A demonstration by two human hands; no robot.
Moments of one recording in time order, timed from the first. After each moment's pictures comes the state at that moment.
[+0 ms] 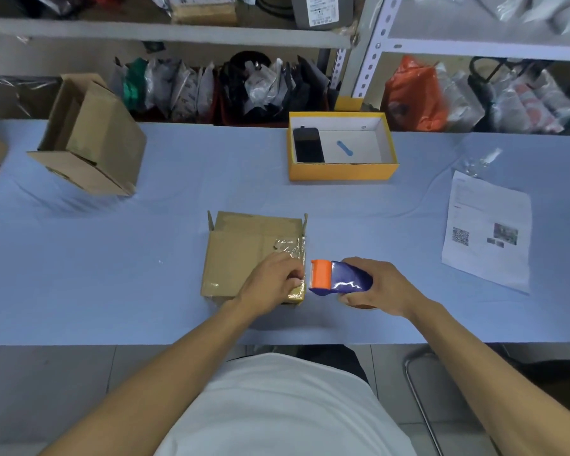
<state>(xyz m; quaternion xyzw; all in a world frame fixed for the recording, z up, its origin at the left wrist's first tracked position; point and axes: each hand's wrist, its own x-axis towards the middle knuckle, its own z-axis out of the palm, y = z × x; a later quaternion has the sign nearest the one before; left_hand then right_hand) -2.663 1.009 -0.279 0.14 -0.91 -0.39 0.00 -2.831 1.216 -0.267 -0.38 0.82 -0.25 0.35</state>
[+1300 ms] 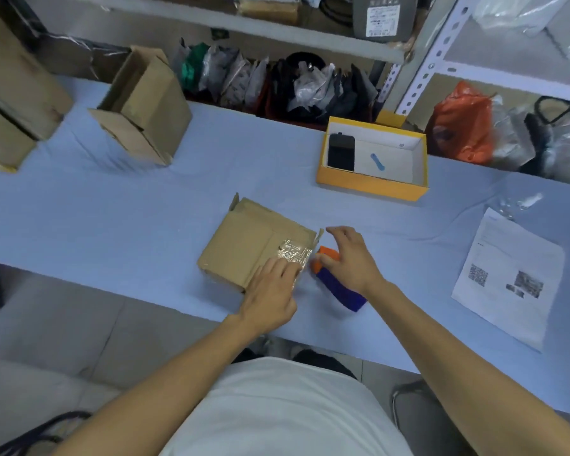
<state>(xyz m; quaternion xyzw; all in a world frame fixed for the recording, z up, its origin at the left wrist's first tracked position) -2.638 1.061 -0.280 0.26 -0.94 -0.22 0.04 -2.831 1.132 -0.269 -0.44 0.83 -0.20 0.28</state>
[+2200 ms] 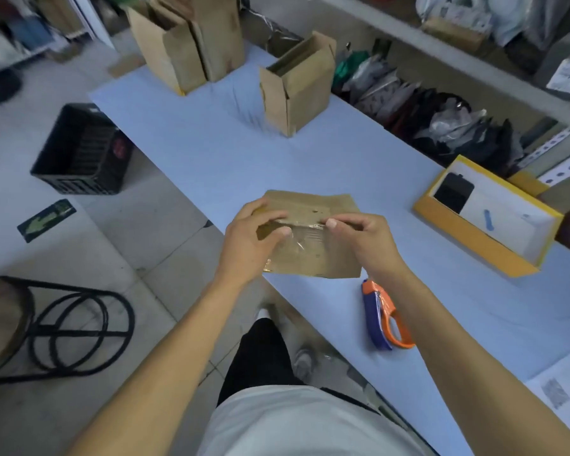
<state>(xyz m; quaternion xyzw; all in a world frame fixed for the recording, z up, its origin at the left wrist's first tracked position) -2.534 1.059 -0.220 0.59 -0.63 -0.37 0.35 -2.754 1.069 -0.213 -0.48 0.57 -0.42 0.51</state>
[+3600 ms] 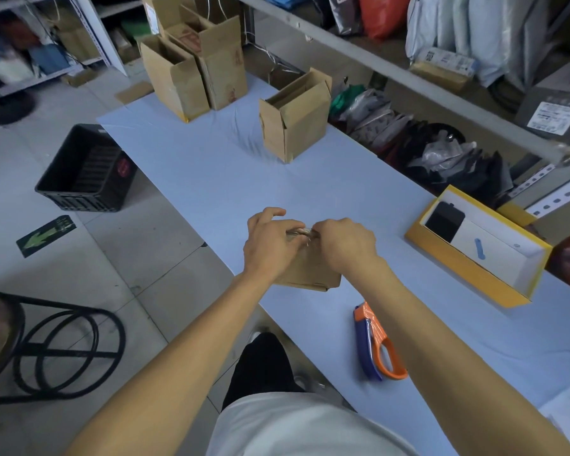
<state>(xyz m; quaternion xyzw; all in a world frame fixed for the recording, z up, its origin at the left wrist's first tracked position) -2.588 1.020 -0.210 0.65 -0.65 -0.31 0.24 -2.731 1.021 -0.168 -0.71 0.69 0.06 0.13</state>
